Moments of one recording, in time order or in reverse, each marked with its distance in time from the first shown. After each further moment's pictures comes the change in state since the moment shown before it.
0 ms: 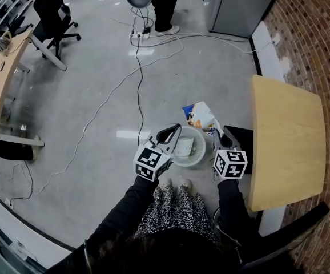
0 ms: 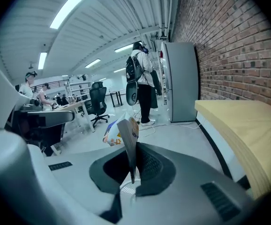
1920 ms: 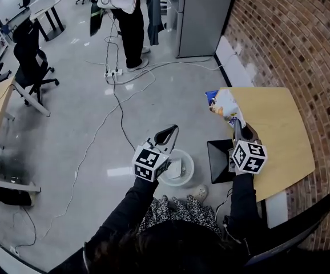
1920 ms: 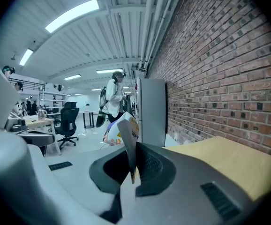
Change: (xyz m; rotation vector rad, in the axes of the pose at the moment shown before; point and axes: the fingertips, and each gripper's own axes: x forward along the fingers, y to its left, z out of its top) left arm 0.024 -0.036 0.102 0.115 -0.115 -0.181; right arm -0.131 -0.095 0.143 0.015 -0.306 -0.360
